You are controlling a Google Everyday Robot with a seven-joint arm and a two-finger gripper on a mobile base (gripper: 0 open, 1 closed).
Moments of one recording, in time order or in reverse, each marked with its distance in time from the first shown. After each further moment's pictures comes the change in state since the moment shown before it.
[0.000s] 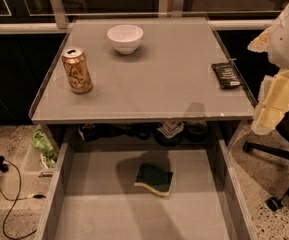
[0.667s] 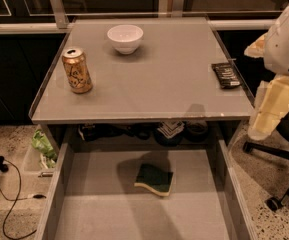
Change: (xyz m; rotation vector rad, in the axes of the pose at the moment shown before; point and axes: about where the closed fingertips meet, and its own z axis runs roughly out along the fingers) arm -0.002 0.006 0.008 -0.013 -0.006 -0.001
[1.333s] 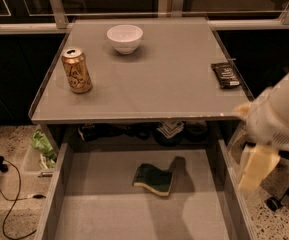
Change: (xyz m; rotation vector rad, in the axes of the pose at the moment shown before) arm 0.033 0.060 0.101 -0.112 -0.035 0.037
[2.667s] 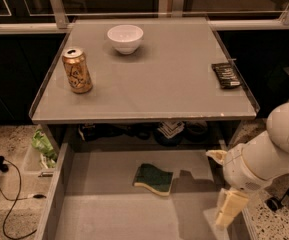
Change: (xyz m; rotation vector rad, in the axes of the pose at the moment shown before) arm 0.018 0.047 0.134 -0.139 -0.160 -0.057
